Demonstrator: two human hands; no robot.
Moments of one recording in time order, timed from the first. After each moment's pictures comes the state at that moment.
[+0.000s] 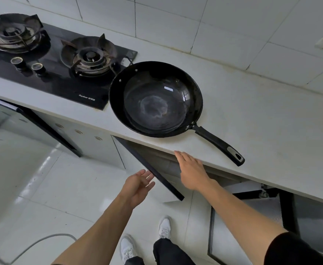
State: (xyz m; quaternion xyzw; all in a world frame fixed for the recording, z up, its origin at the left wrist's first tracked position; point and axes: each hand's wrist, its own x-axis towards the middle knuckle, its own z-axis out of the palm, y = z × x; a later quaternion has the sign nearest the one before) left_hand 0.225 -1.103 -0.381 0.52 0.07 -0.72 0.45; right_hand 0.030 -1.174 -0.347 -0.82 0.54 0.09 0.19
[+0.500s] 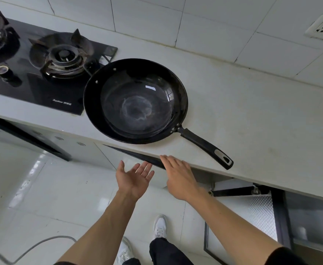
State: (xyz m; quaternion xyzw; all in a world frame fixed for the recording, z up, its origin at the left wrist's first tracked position) left_hand 0.190 -1.158 -0.390 0.38 0.23 -0.71 0.55; right_hand 0.021 -1.175 -0.361 -0.83 0.52 0.07 0.17
